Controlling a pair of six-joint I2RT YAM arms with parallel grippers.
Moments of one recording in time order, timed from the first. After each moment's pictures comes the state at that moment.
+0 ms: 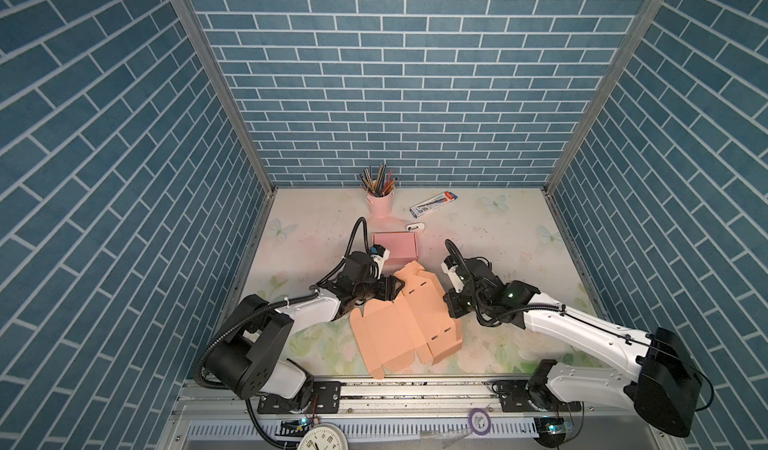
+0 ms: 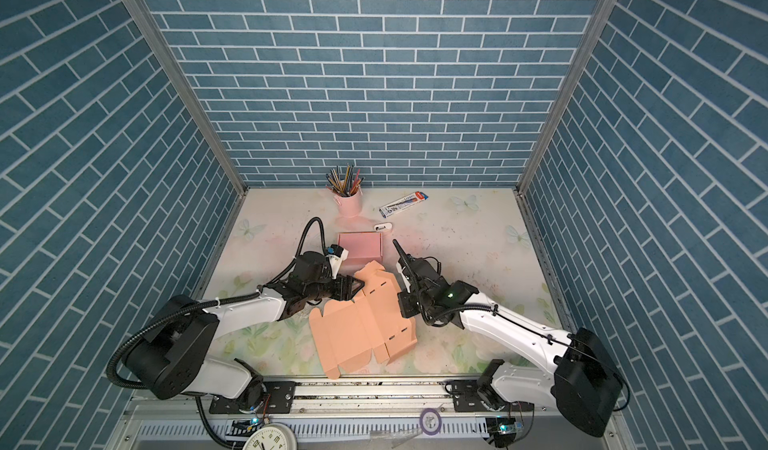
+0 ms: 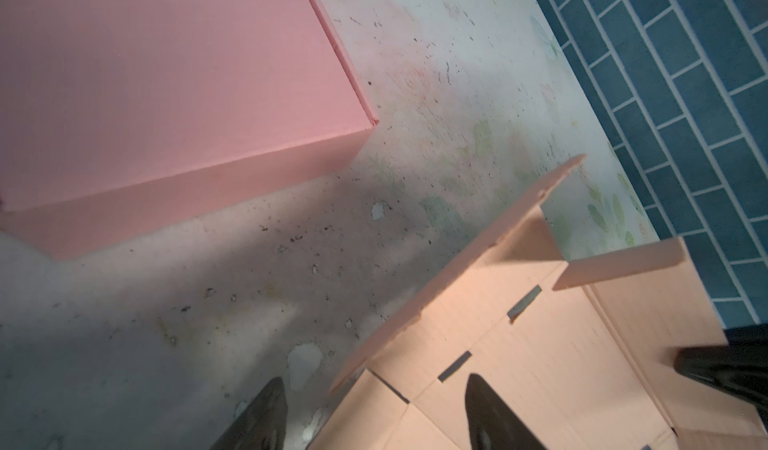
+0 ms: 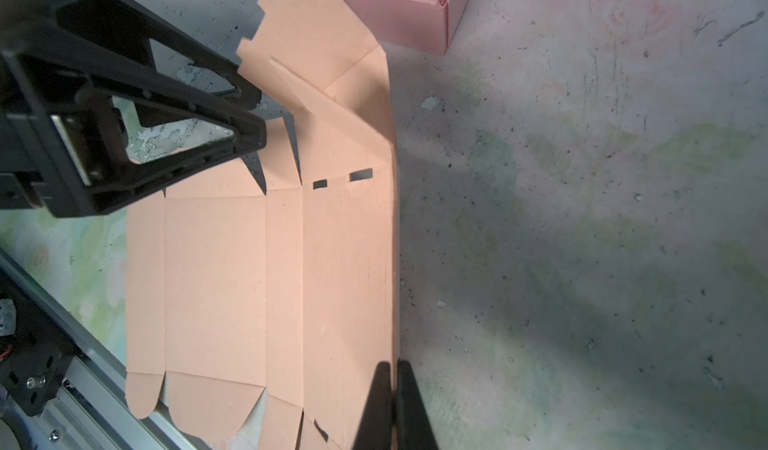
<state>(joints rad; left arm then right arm) -0.56 1.46 0.57 0.21 0.35 -0.41 0.87 1.20 0.76 -0.49 -0.03 0.39</state>
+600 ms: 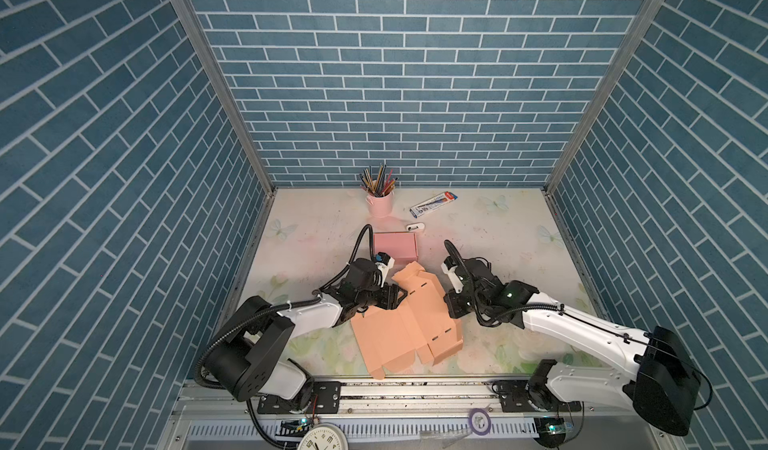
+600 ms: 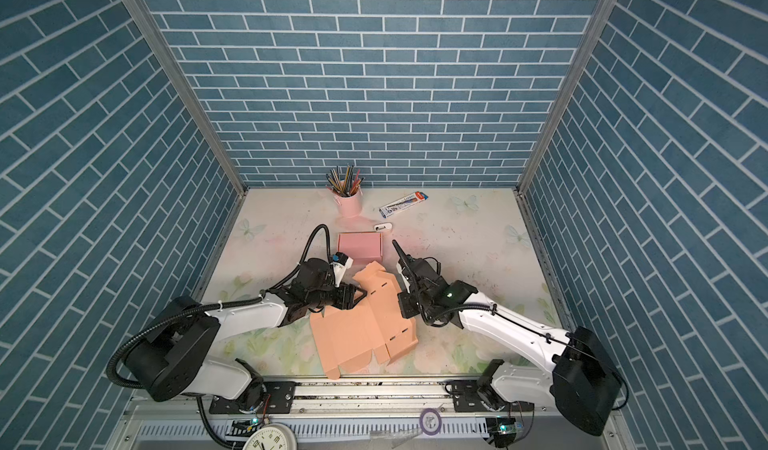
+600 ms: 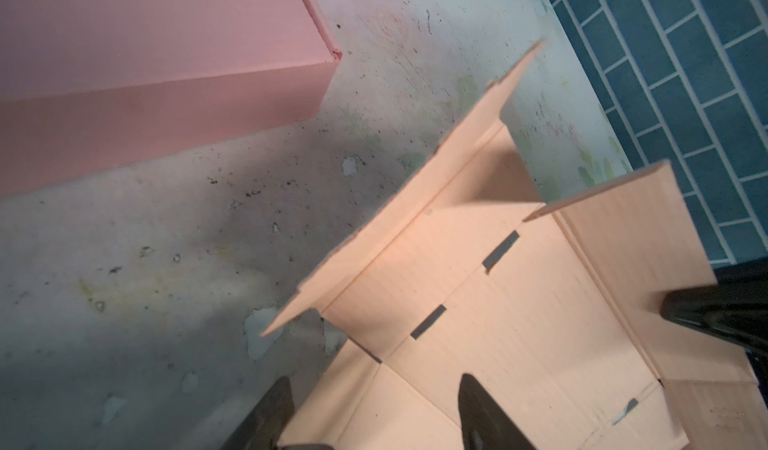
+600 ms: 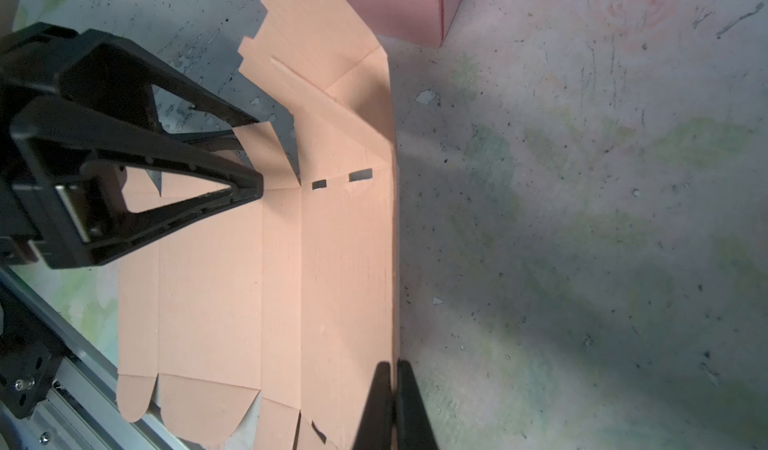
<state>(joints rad) -0.62 1.44 0.53 0.22 0.36 -0.42 0.87 1.21 0.76 -0.50 -0.02 0.39</state>
